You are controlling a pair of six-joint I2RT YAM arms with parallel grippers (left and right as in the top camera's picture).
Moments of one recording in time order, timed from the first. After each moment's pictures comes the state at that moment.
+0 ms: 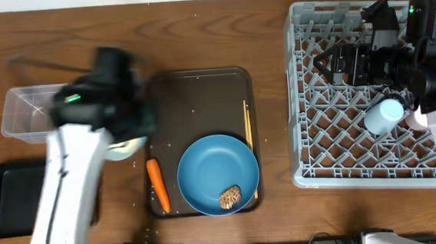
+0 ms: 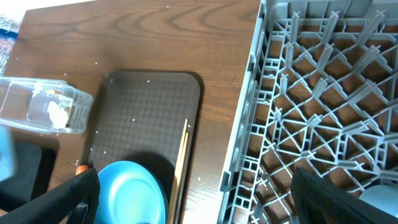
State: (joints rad) left arm -0.09 1.39 1.43 -1.33 0.08 -0.31; right arm 0.00 1.40 1.63 -1.12 -0.41 0.10
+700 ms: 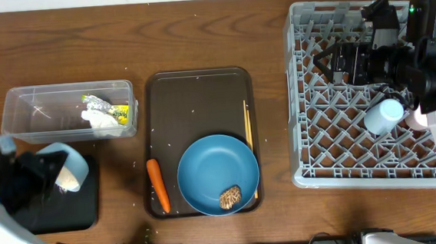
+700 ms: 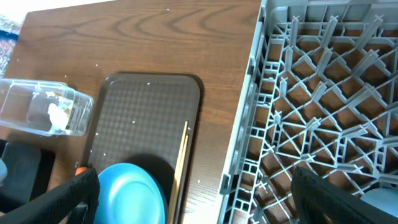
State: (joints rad) left arm 1.05 1.34 1.05 -1.23 0.97 0.22; right arm 0.00 1.40 1.63 -1.11 -0.41 0.10
